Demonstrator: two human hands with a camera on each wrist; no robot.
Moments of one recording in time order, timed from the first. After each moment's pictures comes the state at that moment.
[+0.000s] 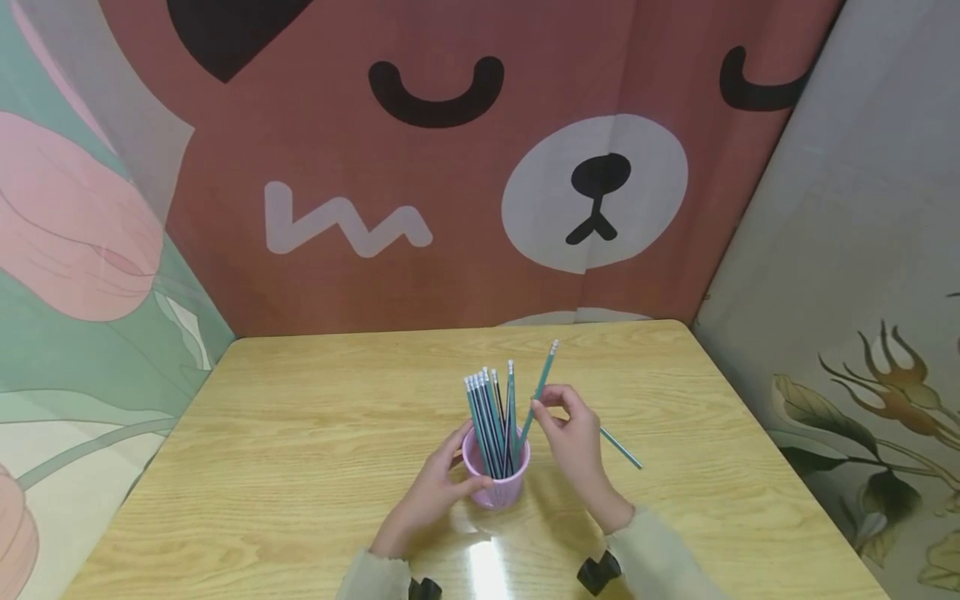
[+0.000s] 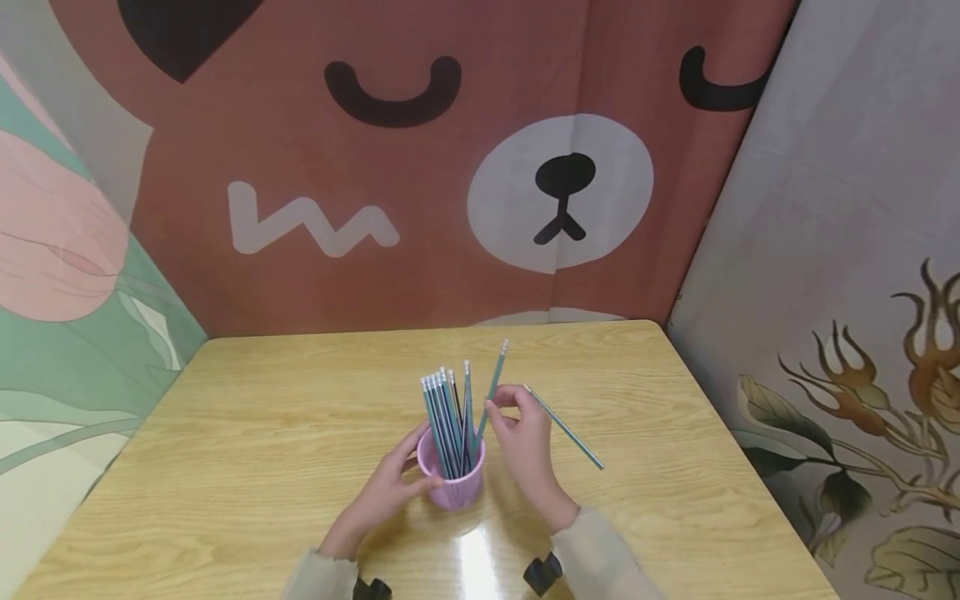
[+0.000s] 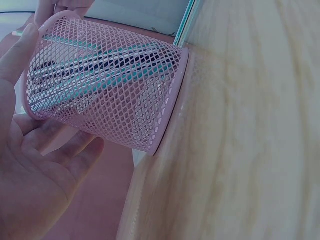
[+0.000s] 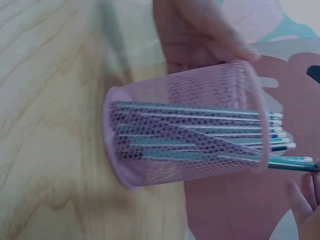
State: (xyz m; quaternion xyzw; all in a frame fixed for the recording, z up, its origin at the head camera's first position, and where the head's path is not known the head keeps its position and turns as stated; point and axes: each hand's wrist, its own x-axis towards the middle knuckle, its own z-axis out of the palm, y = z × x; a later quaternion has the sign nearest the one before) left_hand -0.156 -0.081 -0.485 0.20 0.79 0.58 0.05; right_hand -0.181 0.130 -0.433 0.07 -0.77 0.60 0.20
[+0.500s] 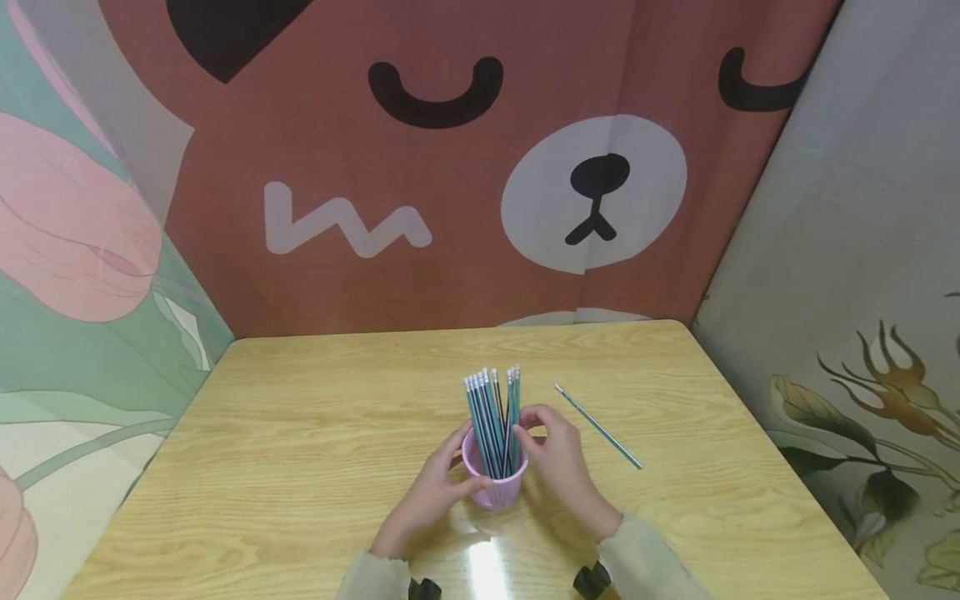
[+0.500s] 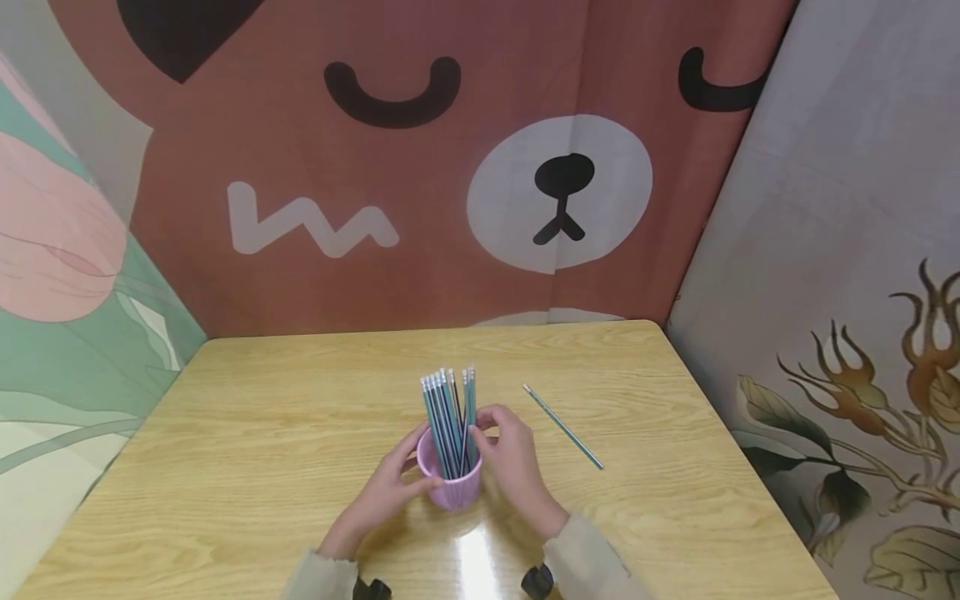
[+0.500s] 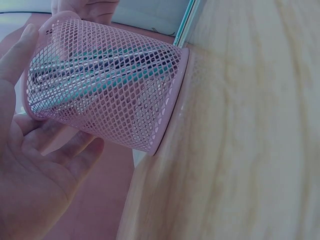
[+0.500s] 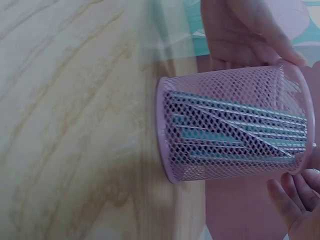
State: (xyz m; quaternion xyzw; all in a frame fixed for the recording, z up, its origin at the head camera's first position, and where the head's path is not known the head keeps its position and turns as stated) left_hand -0.156 -0.080 -0.484 0.20 0.79 0.58 0.05; right_hand -0.177 0.120 -0.456 0.09 -0.85 0.51 0.13
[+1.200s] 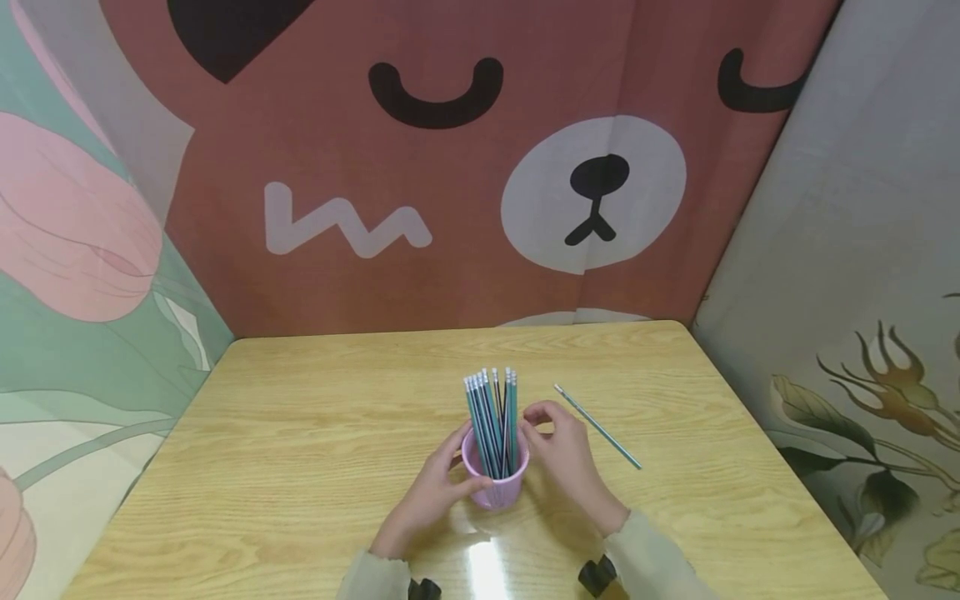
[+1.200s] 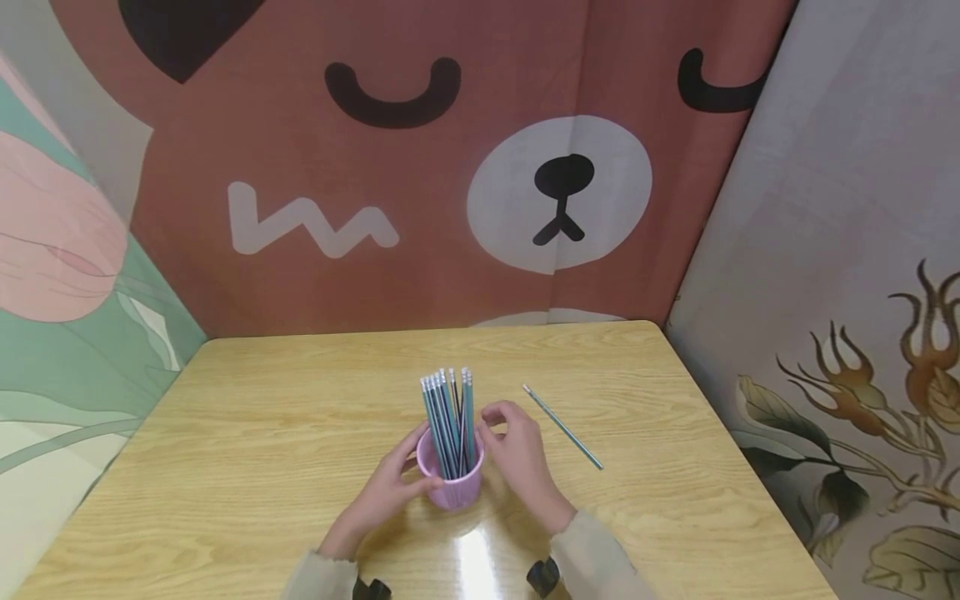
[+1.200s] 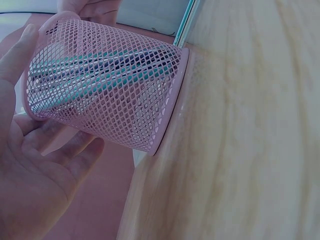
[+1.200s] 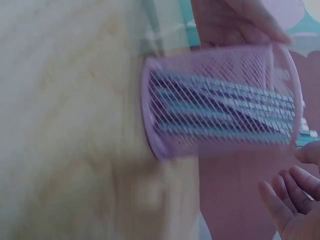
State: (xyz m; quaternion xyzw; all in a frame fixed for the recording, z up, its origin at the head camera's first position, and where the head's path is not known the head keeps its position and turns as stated) left_hand -0.158 -0.081 -0.488 0.20 0.79 0.58 0.04; right_hand -0.181 0.131 -0.452 0.08 -0.86 0.48 0.13
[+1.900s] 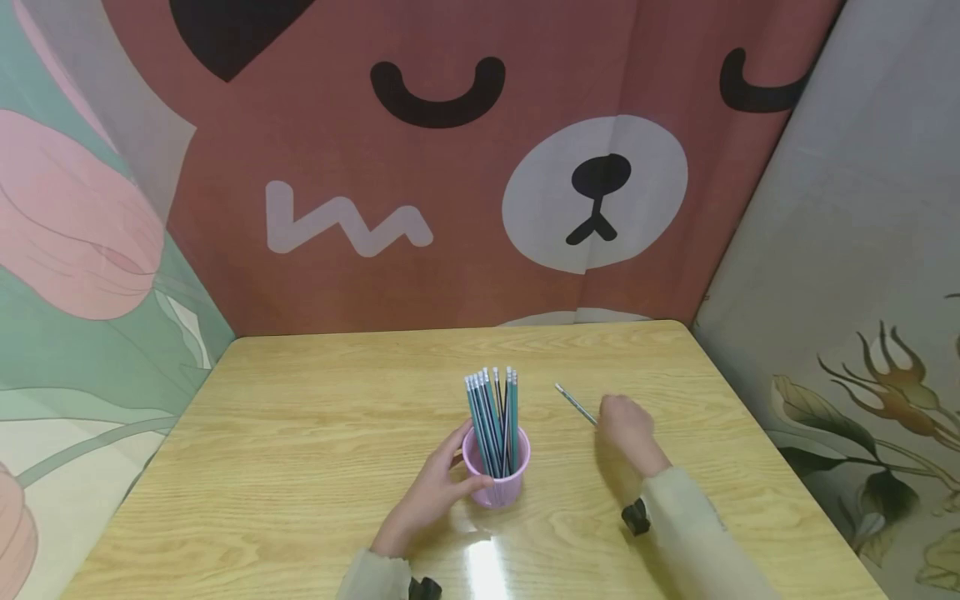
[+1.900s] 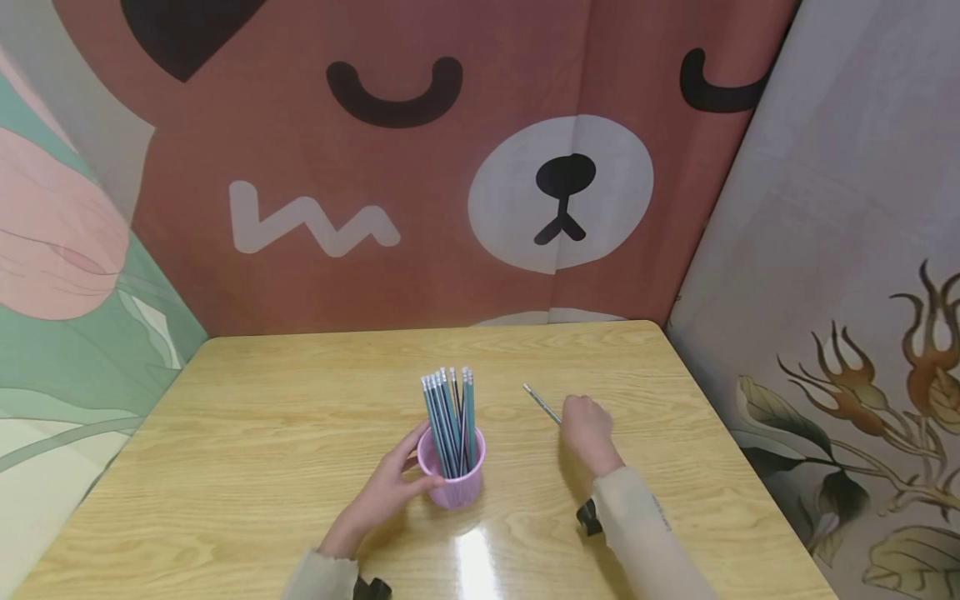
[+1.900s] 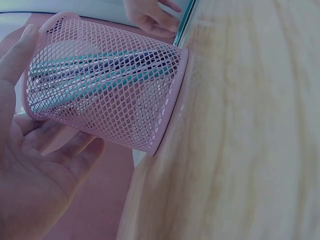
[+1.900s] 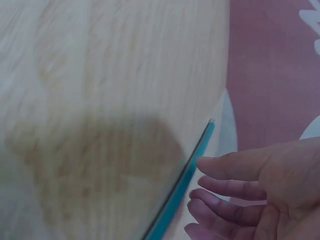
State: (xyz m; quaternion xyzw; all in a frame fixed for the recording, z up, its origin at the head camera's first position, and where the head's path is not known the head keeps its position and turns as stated) left_hand -0.157 -0.081 -0.486 0.20 0.79 0.57 0.05; right_hand -0.234 0.228 -0.460 0.01 -0.99 0.11 -0.06
